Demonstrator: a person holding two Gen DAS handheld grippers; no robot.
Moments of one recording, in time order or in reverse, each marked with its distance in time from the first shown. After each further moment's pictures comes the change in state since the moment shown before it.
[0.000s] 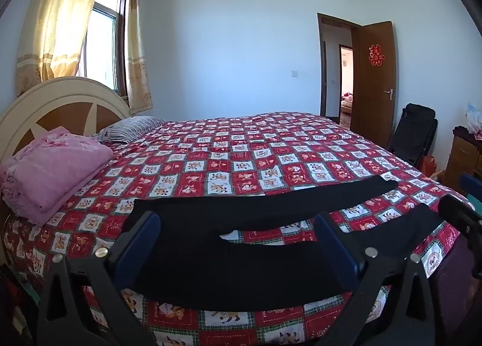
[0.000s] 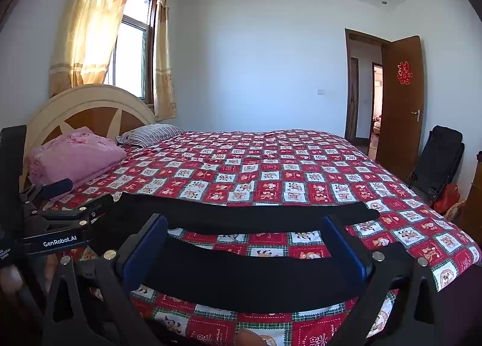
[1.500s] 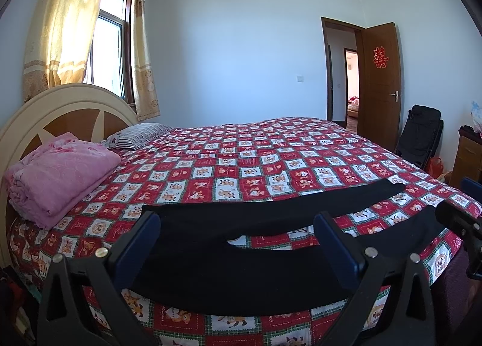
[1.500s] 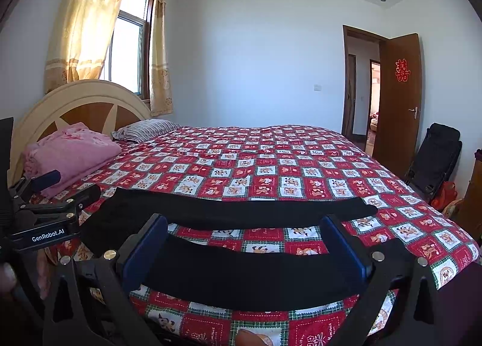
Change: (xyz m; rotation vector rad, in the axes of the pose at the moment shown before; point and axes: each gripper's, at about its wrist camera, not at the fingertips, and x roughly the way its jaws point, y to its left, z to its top) left arm -0.002 0.004 -0.001 0.016 -0.031 0.031; right arm 0.010 -0.002 -0.006 -0.009 0.019 -0.020
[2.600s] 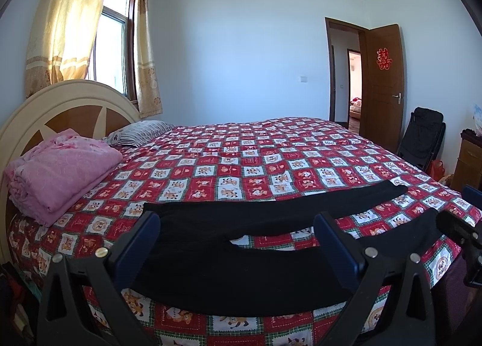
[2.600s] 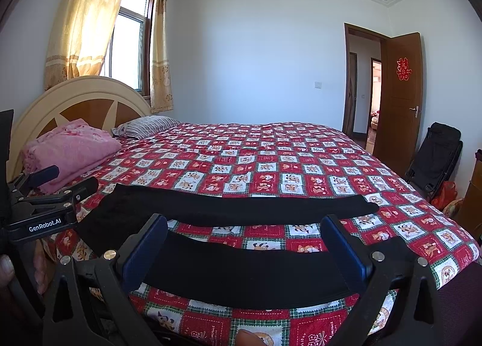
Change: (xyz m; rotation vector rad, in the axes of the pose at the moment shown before) left arm 0.000 0.011 0.001 -0.009 -0.001 0.005; right arm 0.004 0.002 -0.004 -0.002 0.014 0.000
